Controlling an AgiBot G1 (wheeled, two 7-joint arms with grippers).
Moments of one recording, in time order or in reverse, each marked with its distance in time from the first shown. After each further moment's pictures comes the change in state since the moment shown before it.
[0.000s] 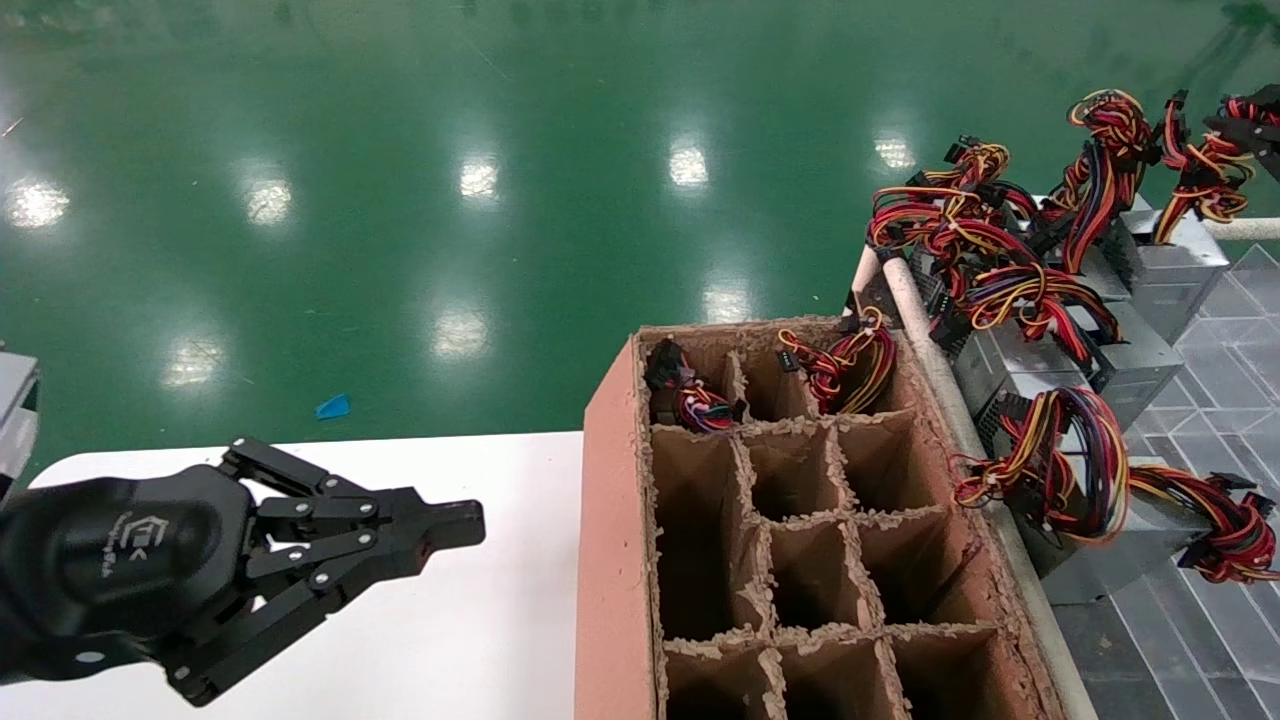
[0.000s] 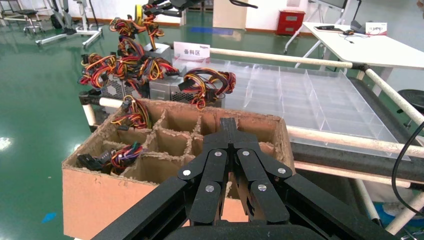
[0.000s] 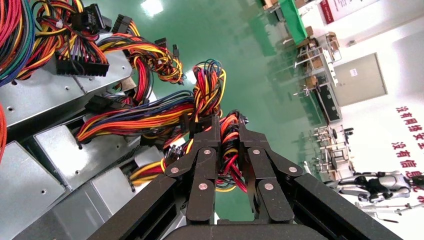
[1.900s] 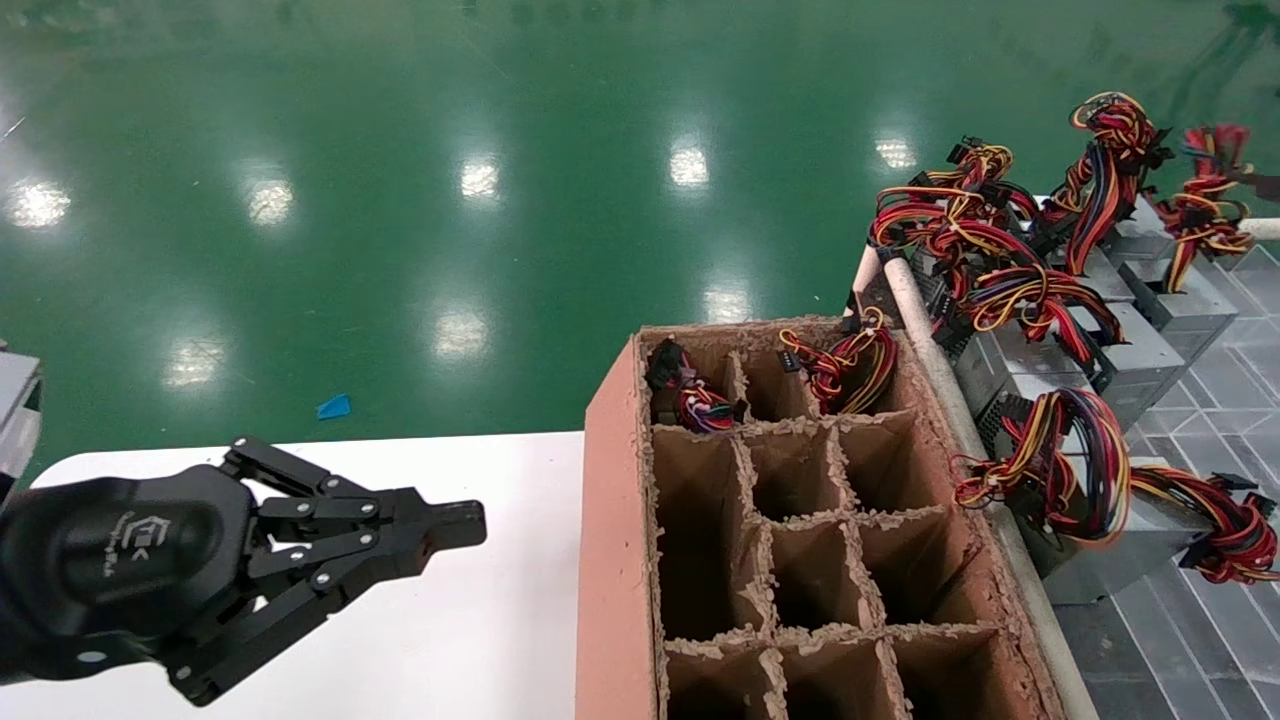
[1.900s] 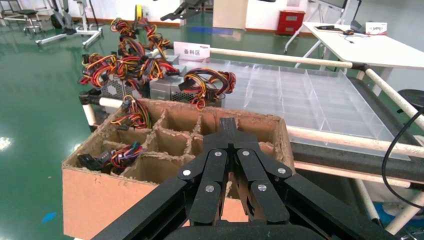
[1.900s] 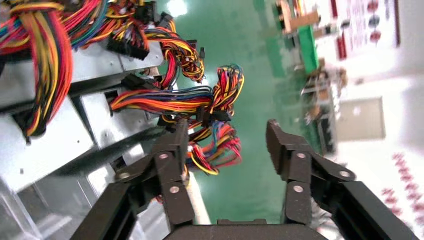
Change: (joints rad) left arm 0.000 0.000 0.000 0.000 0.000 0.000 0.000; right arm 0.025 0.078 -0.043 0.080 -0.051 -0.158 -0.075
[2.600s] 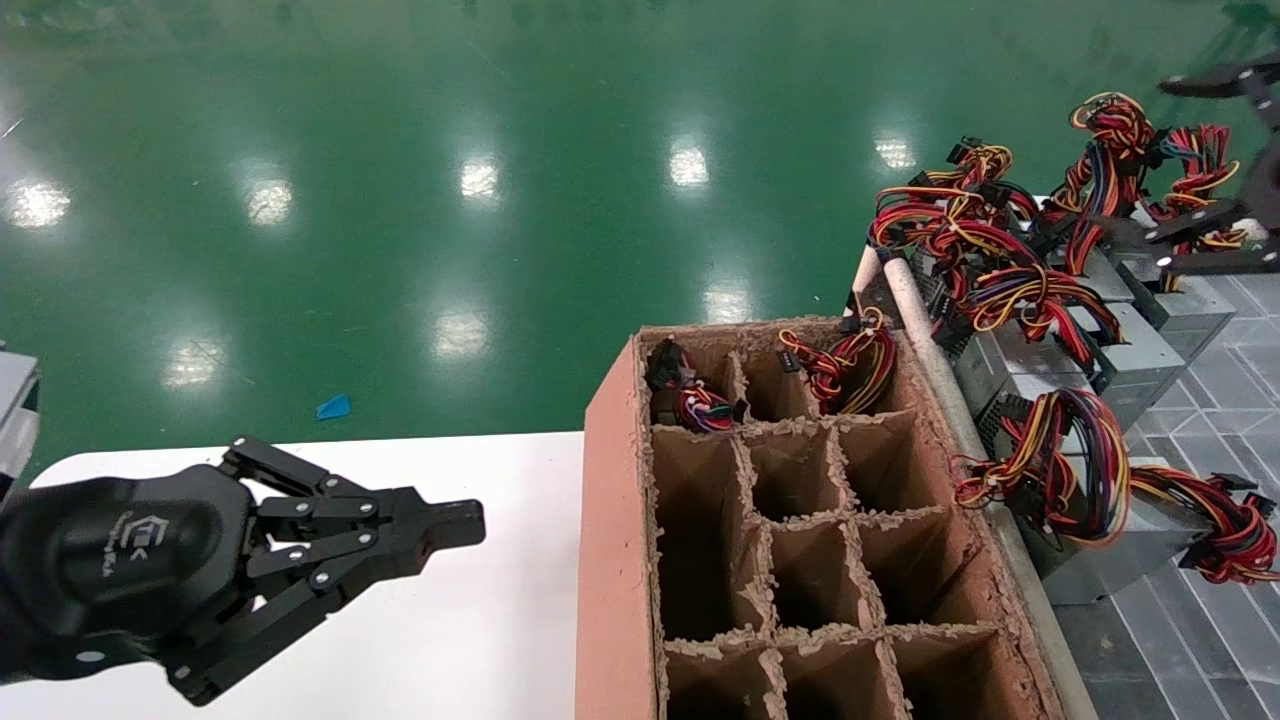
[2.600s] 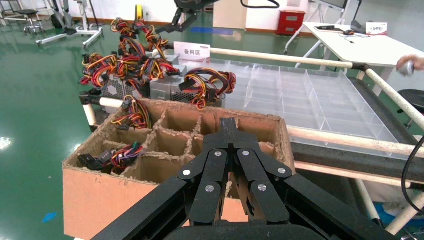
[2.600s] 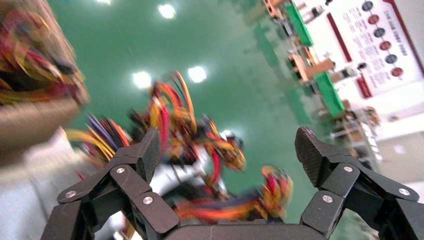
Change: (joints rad) left arm 0.000 0.000 0.000 0.000 0.000 0.000 0.000; right arm -0.283 0.020 0.046 0.357 0.248 -0.109 0.291
